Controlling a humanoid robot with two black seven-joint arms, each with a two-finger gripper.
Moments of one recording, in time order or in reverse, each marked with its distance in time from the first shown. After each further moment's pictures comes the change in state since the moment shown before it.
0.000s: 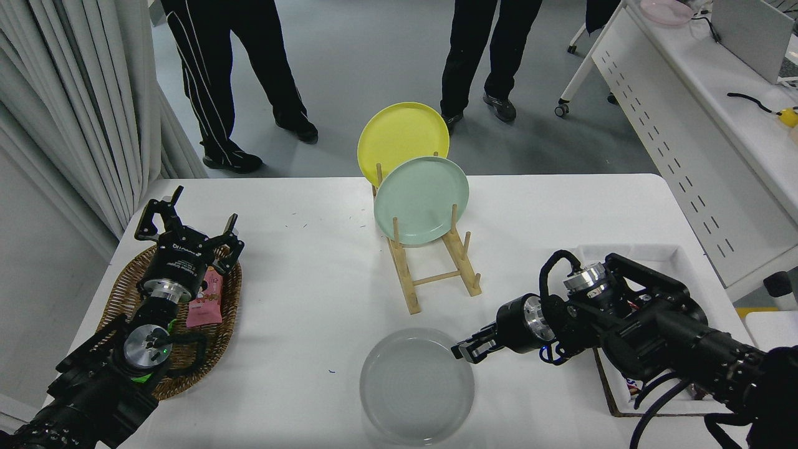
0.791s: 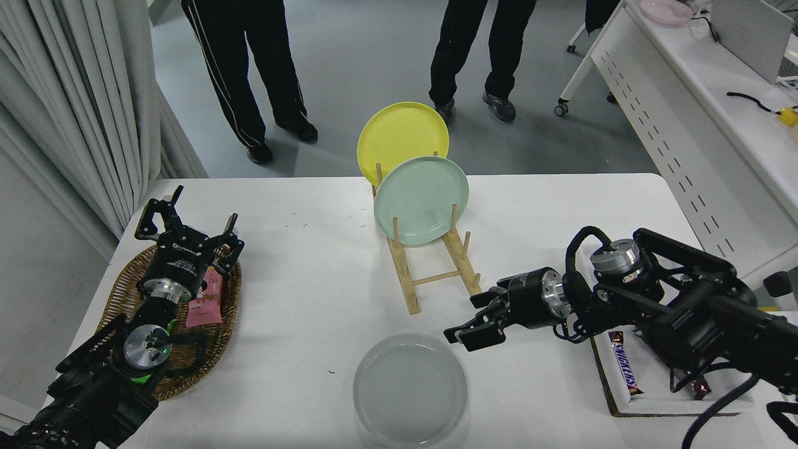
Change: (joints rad) left arm 0.000 0.000 0.000 0.000 0.000 0.000 0.000; right arm 0.069 -0.267 -0.002 0.376 0.020 0.193 -0.002
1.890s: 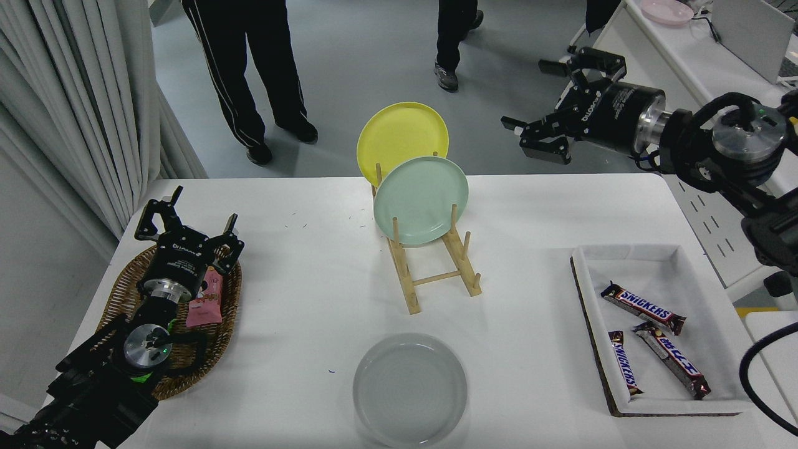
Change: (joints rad) left arm 0.000 0.000 0.000 0.000 0.000 0.000 0.000; right arm 0.192 -0.100 0.195 -0.188 -0.363 0.597 0.262
